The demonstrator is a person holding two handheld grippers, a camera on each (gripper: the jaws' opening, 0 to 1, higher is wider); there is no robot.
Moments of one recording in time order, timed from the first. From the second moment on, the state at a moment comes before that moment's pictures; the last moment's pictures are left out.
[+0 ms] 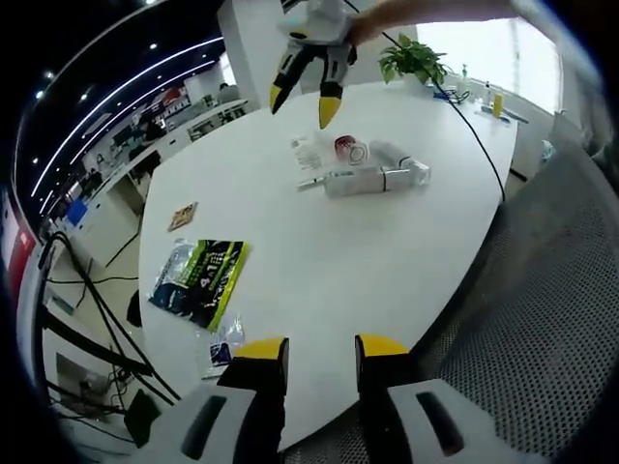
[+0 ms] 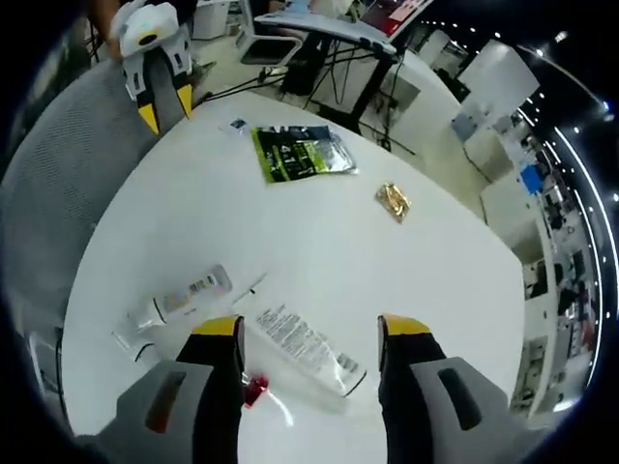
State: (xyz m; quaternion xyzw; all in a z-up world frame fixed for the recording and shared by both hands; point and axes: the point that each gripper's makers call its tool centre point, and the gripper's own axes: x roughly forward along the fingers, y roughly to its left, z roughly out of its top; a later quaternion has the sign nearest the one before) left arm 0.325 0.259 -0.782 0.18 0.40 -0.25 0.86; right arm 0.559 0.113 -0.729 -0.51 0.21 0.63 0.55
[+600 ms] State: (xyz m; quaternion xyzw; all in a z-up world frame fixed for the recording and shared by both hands) left arm 0.324 0.260 -0.784 0.18 0.41 -0.25 0.86; right arm 0.579 0.099 -0.754 -0.55 0.23 0.63 0.49
